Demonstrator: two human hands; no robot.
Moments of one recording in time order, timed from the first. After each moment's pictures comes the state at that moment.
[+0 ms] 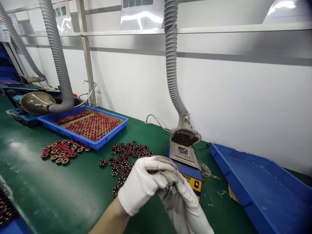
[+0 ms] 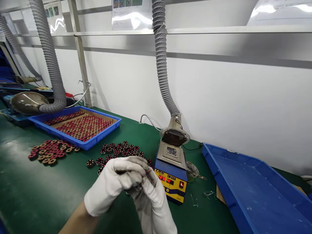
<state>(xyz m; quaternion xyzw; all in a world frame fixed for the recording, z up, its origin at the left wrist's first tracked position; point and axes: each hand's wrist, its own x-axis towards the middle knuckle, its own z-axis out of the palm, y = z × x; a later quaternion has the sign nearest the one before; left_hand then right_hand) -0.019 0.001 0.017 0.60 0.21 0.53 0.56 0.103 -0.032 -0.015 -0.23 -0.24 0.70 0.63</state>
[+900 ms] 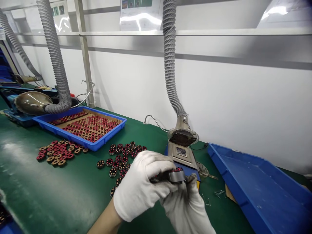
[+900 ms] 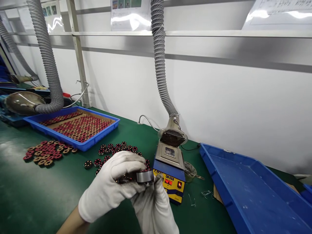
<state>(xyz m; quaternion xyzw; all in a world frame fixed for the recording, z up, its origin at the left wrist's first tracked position) -0.024 0.002 0.017 0.80 0.22 0.54 0.15 0.101 -0.028 -0.004 -0.13 -0.16 0.76 0.62</state>
